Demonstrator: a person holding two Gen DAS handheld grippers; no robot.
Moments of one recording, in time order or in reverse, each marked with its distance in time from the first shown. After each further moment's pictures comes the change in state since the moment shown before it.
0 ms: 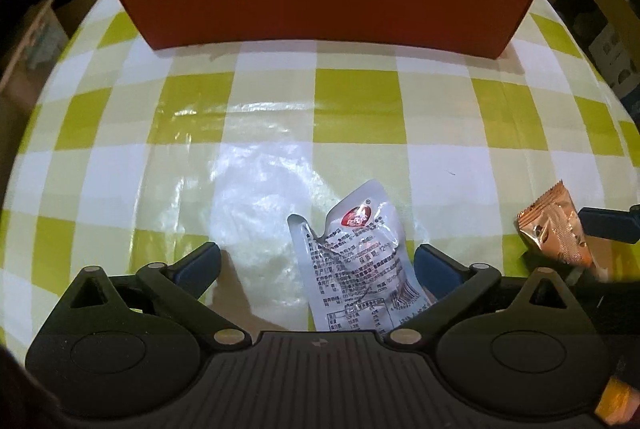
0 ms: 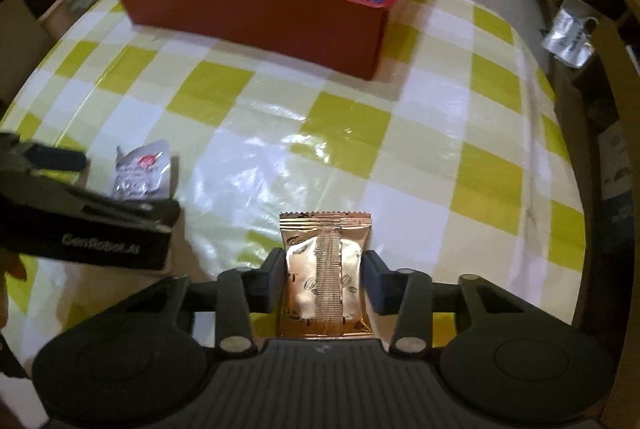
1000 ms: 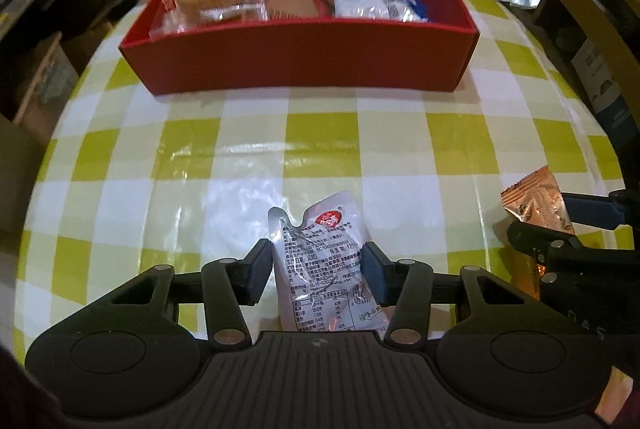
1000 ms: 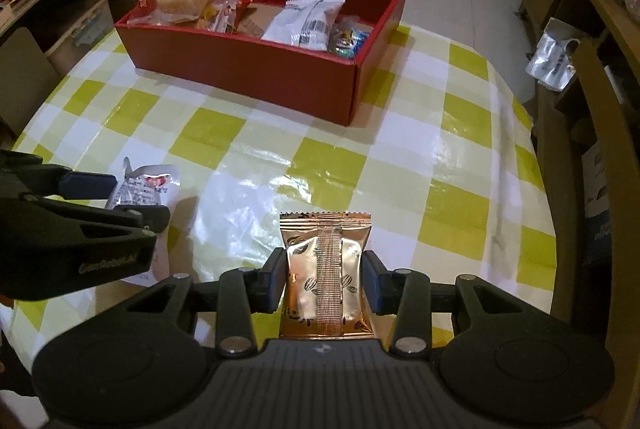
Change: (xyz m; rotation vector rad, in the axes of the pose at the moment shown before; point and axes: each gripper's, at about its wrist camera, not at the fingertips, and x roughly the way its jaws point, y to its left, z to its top) left arm -0.041 -0.028 0.009 0.030 -0.080 0.026; right arm -0.032 -0.008 0.009 0.010 -0.097 -0.012
